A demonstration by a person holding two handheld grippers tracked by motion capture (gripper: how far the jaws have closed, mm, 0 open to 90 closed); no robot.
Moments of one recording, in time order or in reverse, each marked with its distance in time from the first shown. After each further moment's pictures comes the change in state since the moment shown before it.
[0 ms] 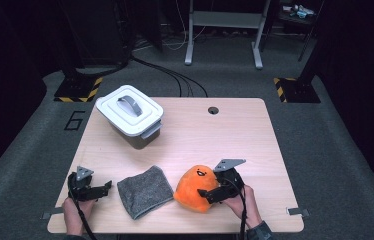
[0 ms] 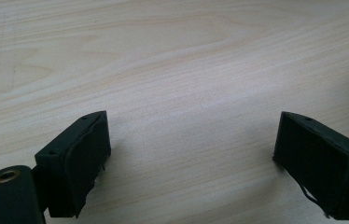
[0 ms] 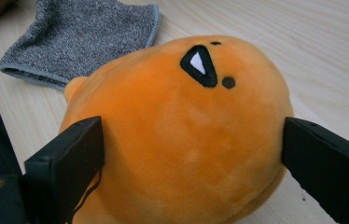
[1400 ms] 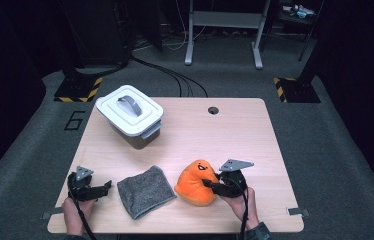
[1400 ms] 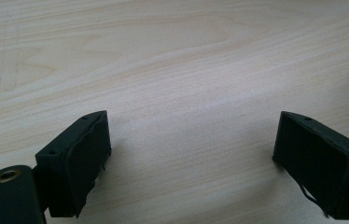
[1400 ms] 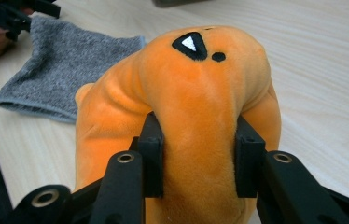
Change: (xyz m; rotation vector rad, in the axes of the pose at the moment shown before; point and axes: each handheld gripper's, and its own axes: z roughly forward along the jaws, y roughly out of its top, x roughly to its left) left arm 0.000 0.000 0.000 0.005 0.004 -0.005; right arm -0.007 -0.011 -0.006 -0.139 -0.023 0.066
